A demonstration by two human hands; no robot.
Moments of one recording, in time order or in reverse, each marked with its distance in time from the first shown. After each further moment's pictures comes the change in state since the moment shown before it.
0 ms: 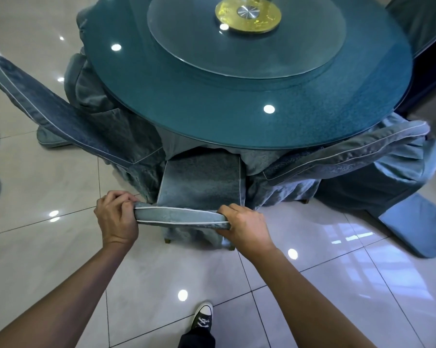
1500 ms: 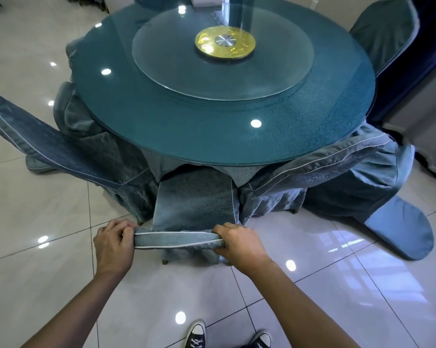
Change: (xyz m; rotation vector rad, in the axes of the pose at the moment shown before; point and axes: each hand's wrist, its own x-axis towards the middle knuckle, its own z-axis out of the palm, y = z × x) left_hand -0.025 0.035 -0.004 0.092 -0.202 -0.030; right_hand -0.015 0.025 -0.025 0.019 -0.179 0.018
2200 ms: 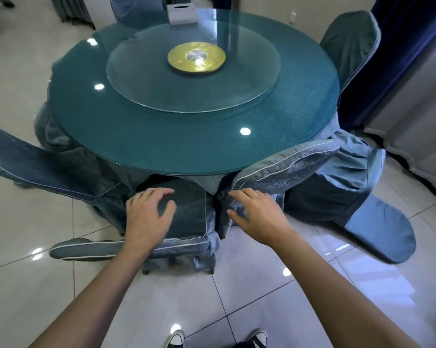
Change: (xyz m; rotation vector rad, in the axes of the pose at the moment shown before) left_hand -0.026 0.203 0.070 0.119 -0.101 0.345; right_hand -0.046 0.149 -0.111 -0.059 0.275 0.015
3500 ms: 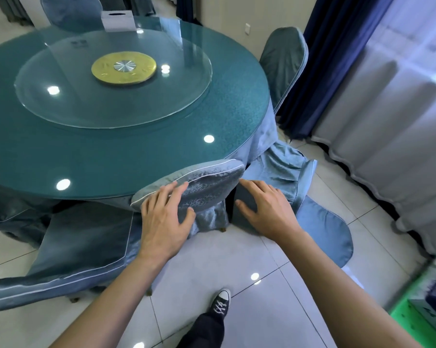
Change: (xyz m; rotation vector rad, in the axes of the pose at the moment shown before) left_hand 0.018 0.305 0.165 0.060 -0.078 0.119; right_hand -0.060 0.299 -0.125 -0.040 0.175 0.151
